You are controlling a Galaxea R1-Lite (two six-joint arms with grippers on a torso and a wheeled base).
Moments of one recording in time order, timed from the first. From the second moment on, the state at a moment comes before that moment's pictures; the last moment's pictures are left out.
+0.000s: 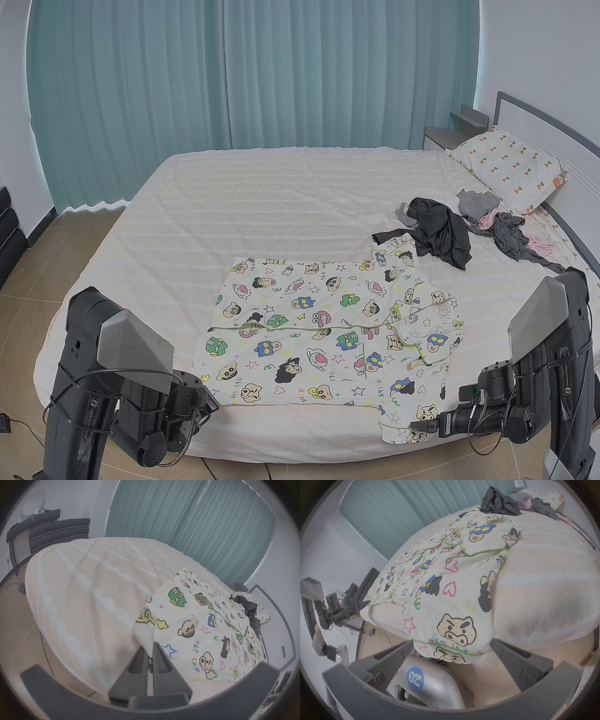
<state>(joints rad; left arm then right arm) -0.43 2.55 -0.27 -1.55 0.41 -0.84 0.20 2.54 -0.08 -1.55 0.29 0.18</state>
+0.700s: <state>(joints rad) -0.43 2.55 -0.26 -1.55 0.40 -0.84 0.14 2.58 -0.13 -1.55 0.41 0.06</state>
